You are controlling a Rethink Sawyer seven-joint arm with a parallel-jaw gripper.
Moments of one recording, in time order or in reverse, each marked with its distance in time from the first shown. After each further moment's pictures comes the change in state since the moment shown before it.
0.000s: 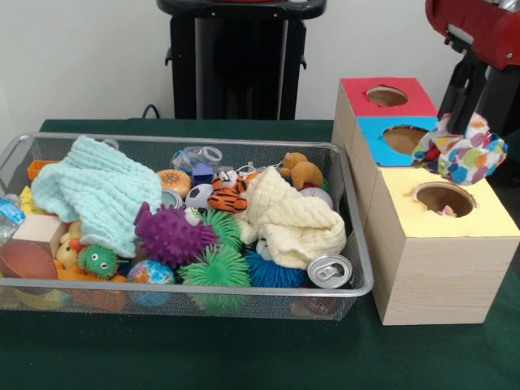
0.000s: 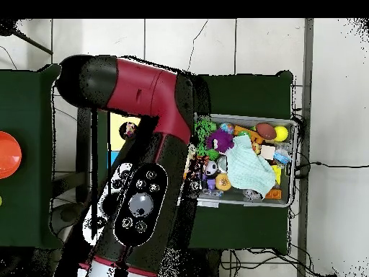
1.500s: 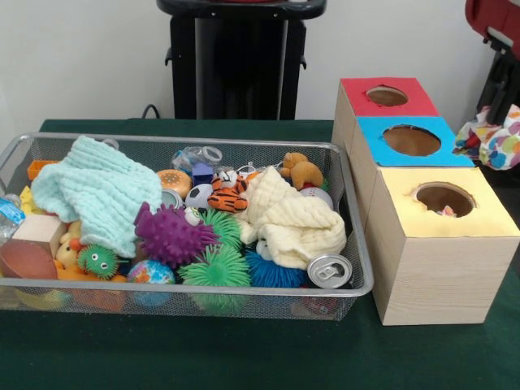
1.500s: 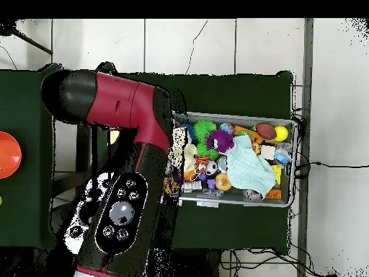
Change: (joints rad) arm 0.056 -0.036 0.051 0.089 0.007 0.027 0.000
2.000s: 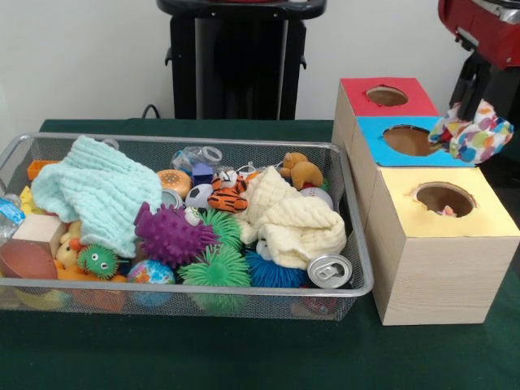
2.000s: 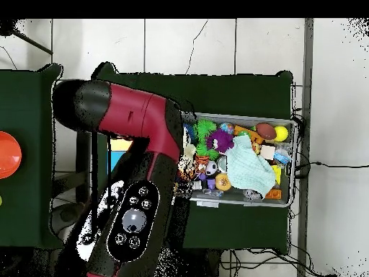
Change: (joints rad) arm -0.016 -0.039 0.029 0.088 -0.026 -0.028 0.000
